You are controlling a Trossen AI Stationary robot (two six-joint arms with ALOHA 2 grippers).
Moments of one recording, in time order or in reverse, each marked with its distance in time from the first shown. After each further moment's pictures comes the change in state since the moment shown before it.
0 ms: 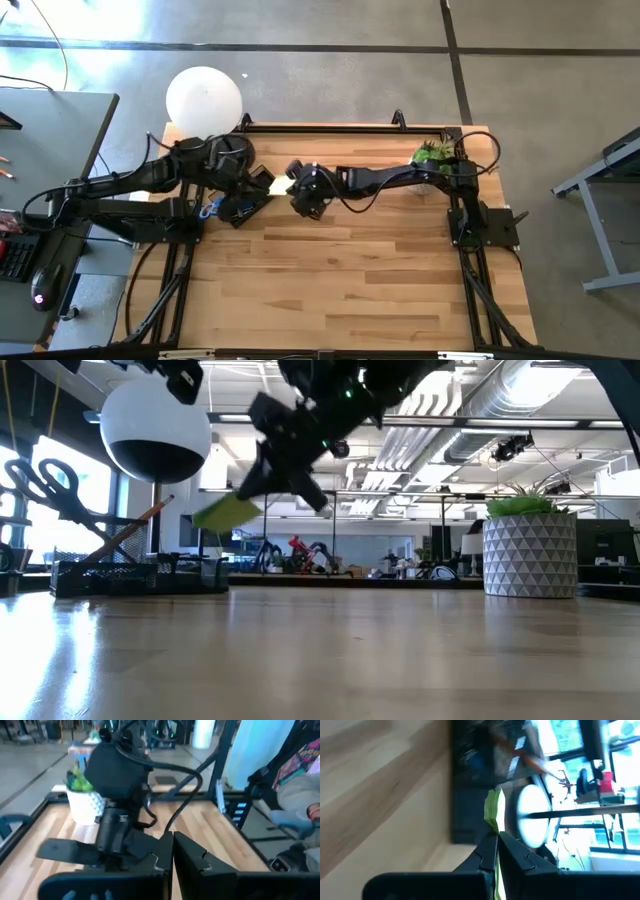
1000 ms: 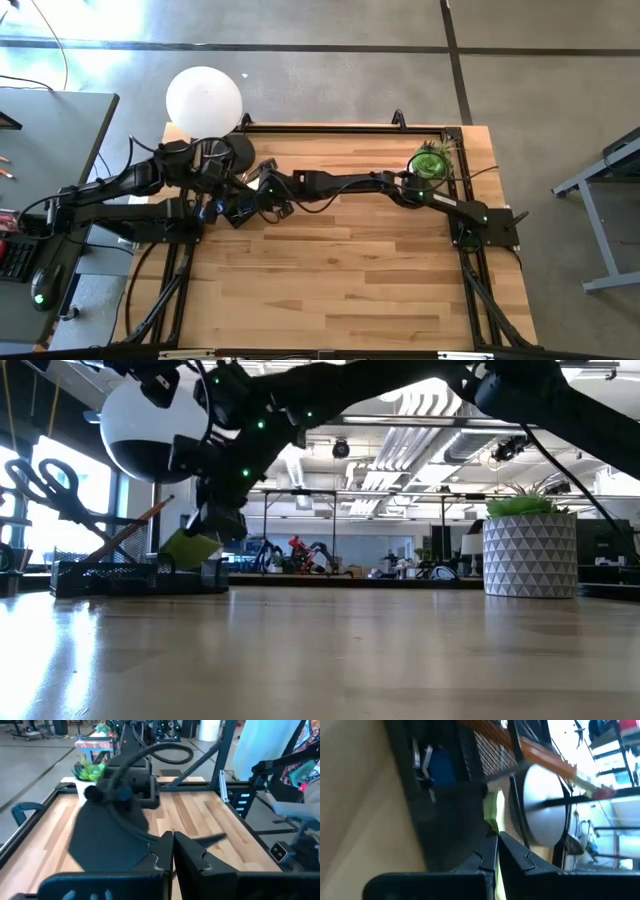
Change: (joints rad) left arm 0.000 -0.158 -0.020 -0.180 -0.025 0.033; right arm 0.008 0.497 0.777 -0.389 0.168 0.268
